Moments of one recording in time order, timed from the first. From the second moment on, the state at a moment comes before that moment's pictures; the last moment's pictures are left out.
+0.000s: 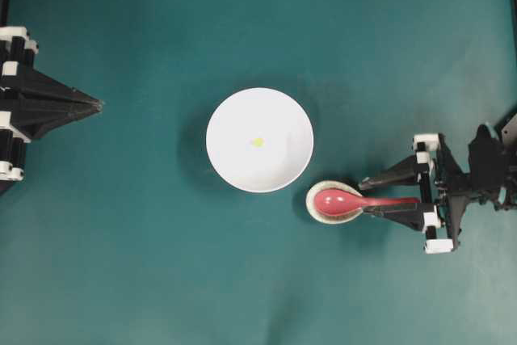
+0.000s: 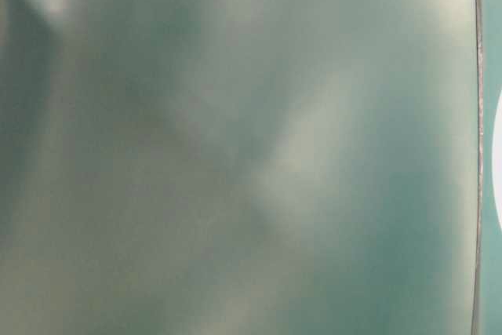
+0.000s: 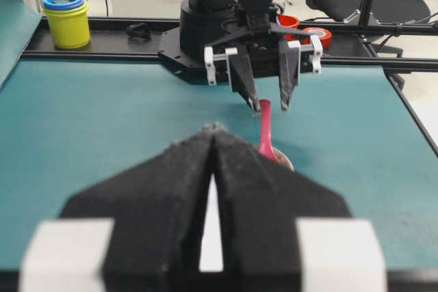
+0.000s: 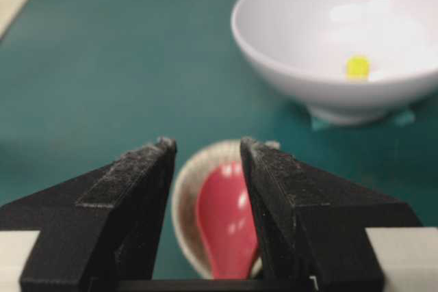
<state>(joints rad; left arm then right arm) 0.00 -0.97 1.18 0.01 -0.23 -0.02 0.48 0.10 1.31 0.48 -1.31 0.10</state>
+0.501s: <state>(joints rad) 0.00 -0.97 1.18 0.01 -0.23 -0.02 0.52 0.18 1.32 0.54 -1.26 0.12</state>
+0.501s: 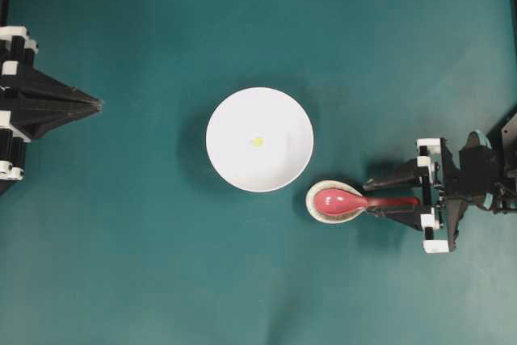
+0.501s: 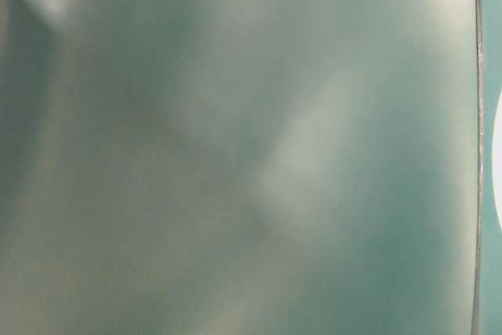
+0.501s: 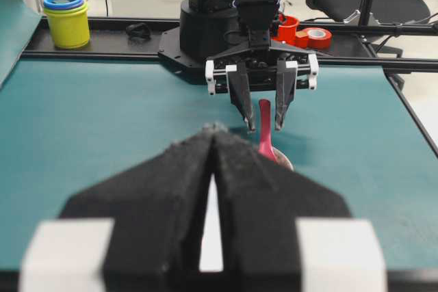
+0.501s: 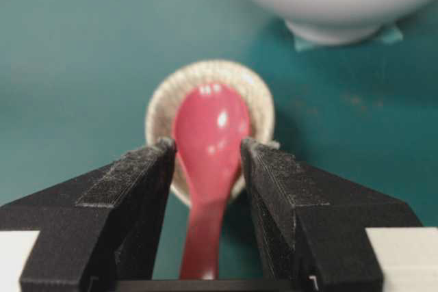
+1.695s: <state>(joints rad) 0.00 -0.97 1.18 0.01 -0.23 -0.02 0.54 0.19 1.33 0.55 -1.18 0.12</state>
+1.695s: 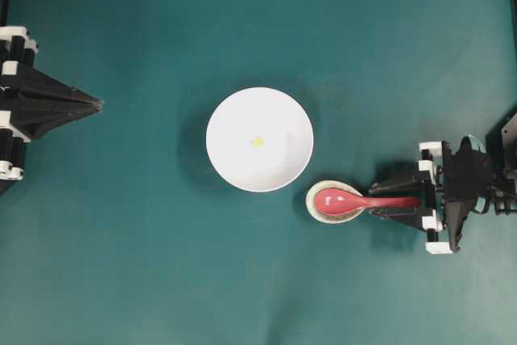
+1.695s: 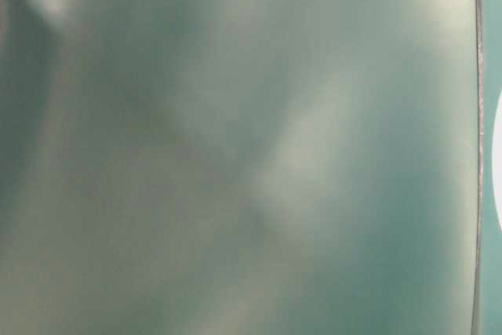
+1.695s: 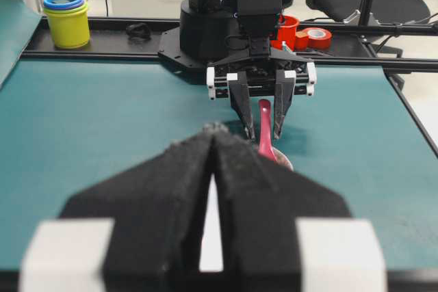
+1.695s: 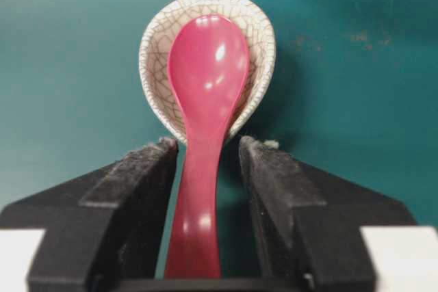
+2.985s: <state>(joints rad) 0.00 -0.97 1.18 0.01 -0.23 -0.02 0.54 0.10 1.32 0.54 -1.08 0.11</state>
